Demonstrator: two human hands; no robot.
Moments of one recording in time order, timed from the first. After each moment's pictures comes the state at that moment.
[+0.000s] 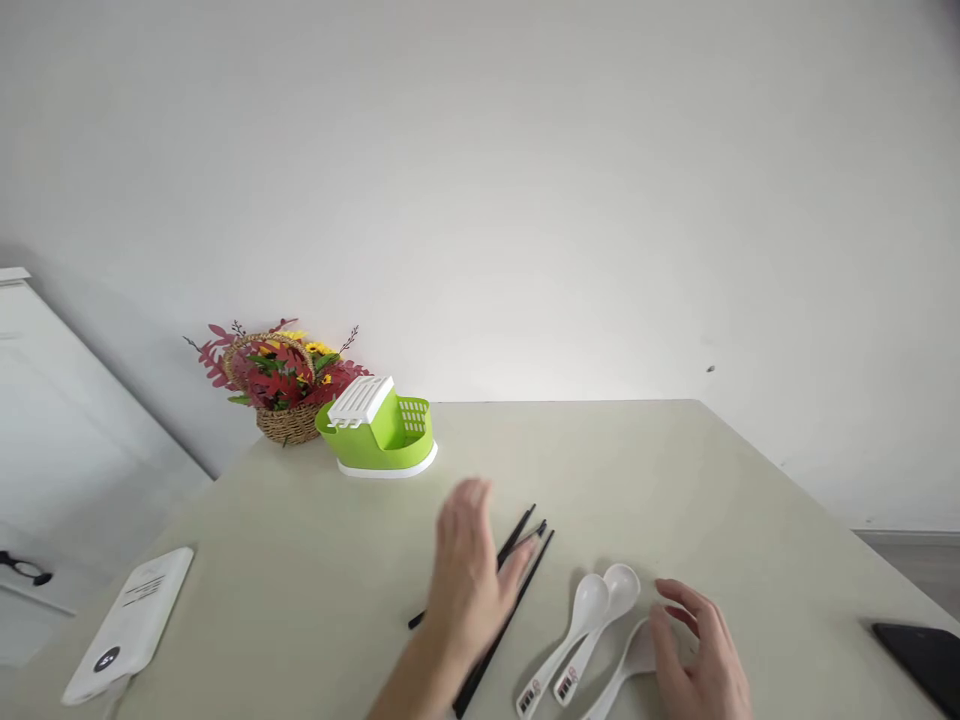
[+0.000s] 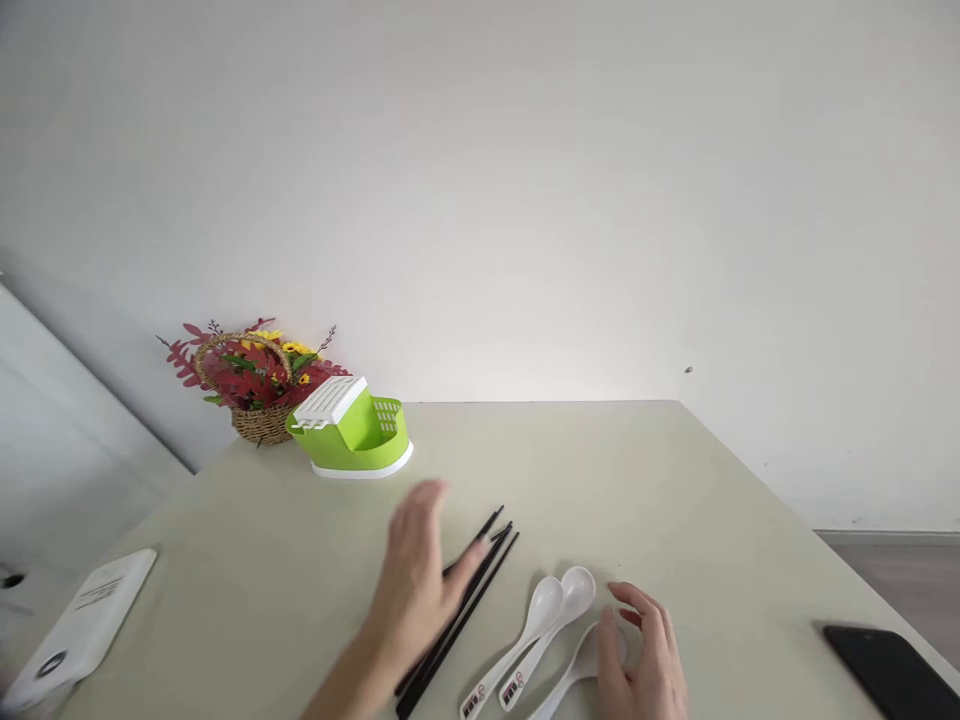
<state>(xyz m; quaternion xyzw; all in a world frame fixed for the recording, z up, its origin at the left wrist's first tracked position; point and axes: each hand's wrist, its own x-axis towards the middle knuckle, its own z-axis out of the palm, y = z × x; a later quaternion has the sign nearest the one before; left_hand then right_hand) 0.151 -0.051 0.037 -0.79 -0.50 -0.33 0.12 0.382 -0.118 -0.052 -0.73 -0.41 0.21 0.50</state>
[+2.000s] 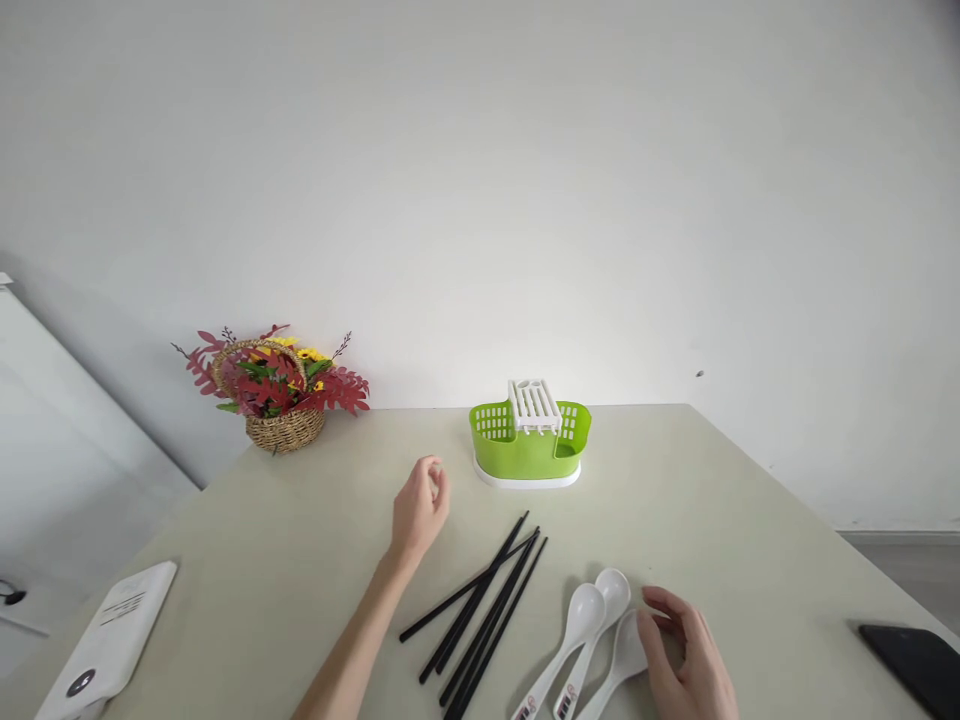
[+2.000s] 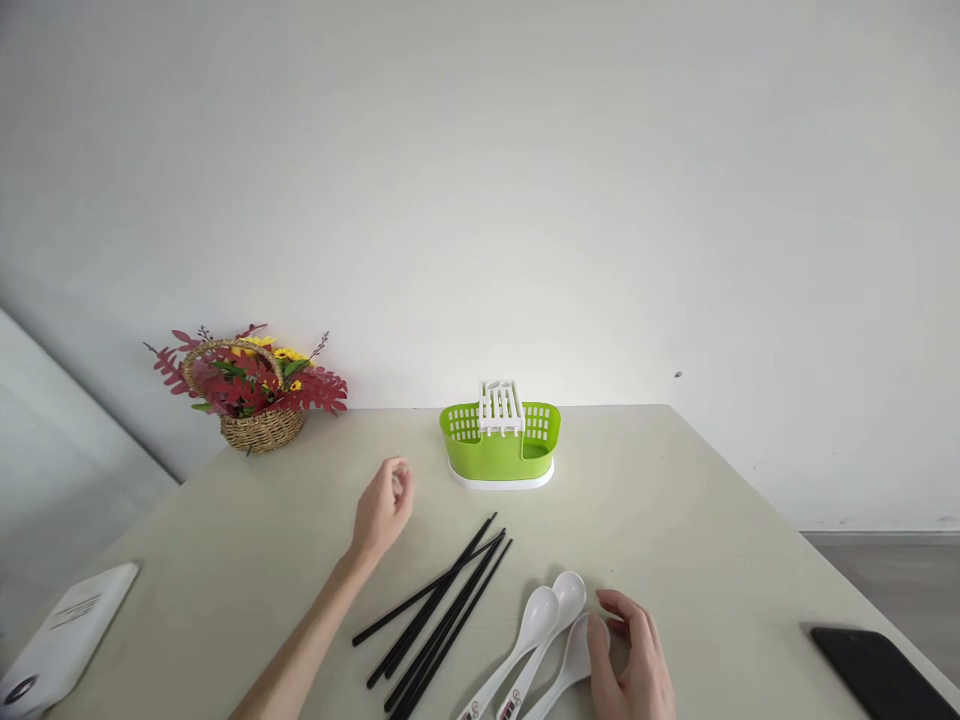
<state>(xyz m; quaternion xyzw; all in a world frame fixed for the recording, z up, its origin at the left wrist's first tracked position) 0.084 0.057 0.011 -0.69 -0.59 -0.41 -0.06 0.383 -0.113 -0.061 -0.72 -0.38 0.26 0.52</state>
